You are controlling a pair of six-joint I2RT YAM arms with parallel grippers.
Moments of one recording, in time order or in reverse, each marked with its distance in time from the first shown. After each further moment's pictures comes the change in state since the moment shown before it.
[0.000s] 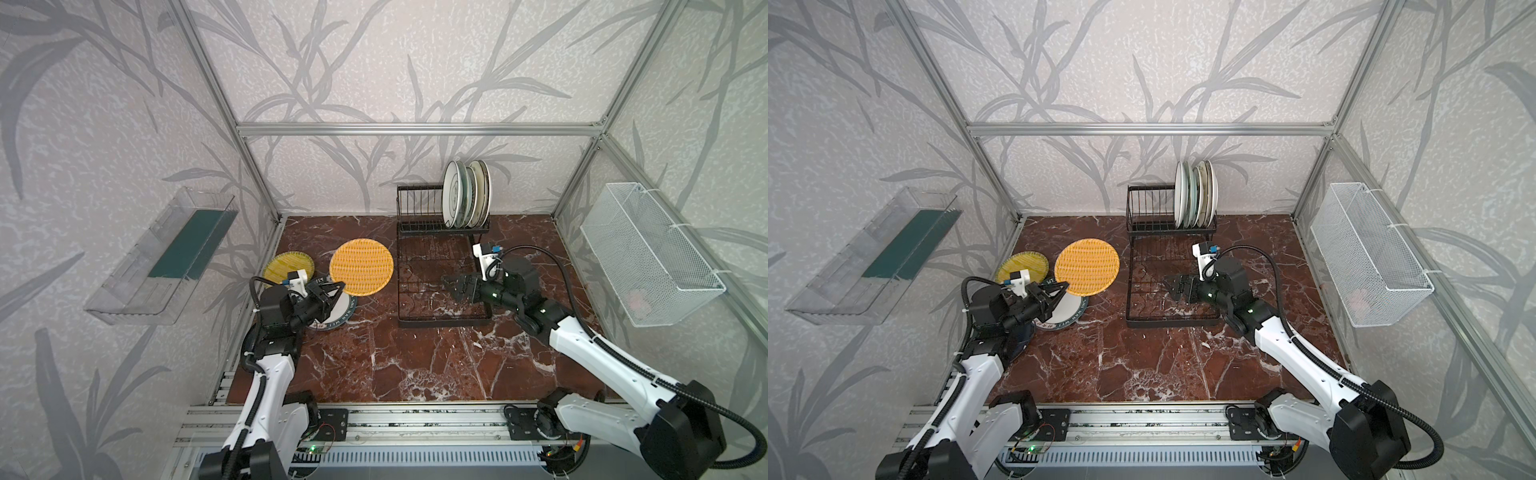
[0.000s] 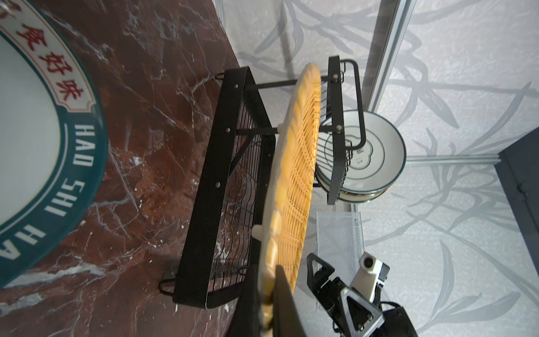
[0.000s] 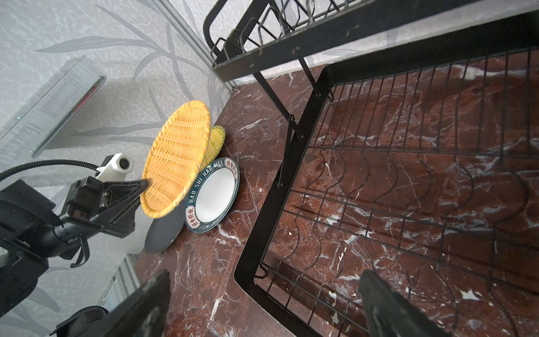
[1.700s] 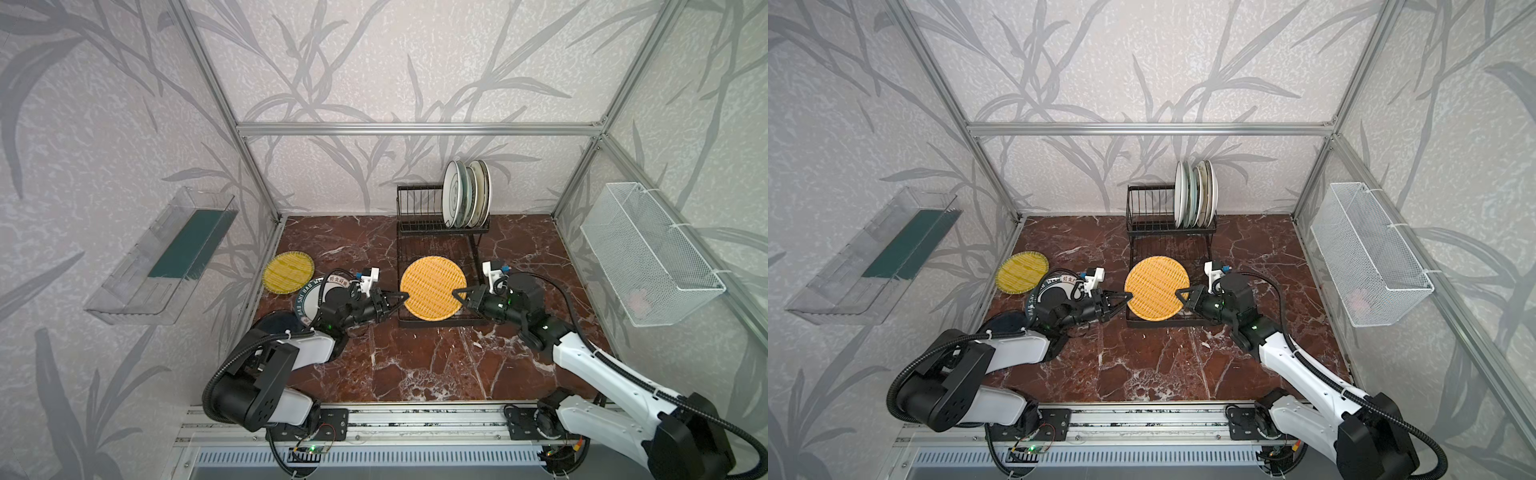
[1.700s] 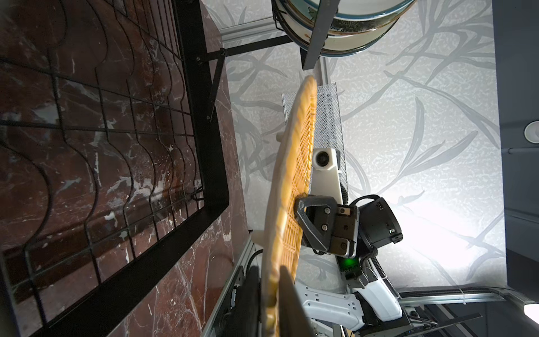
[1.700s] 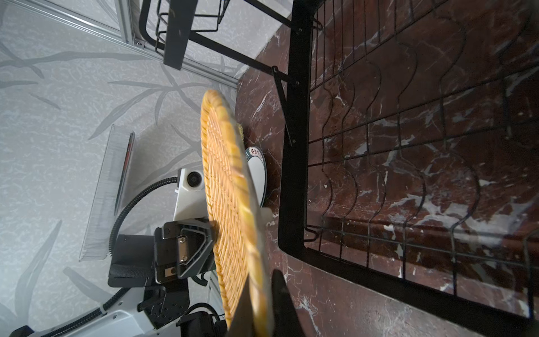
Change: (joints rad) left arm -0.542 0.576 -0.042 0.913 -0.045 -0.187; right arm 0.027 -0.106 -0.183 0.101 -0.044 0.489
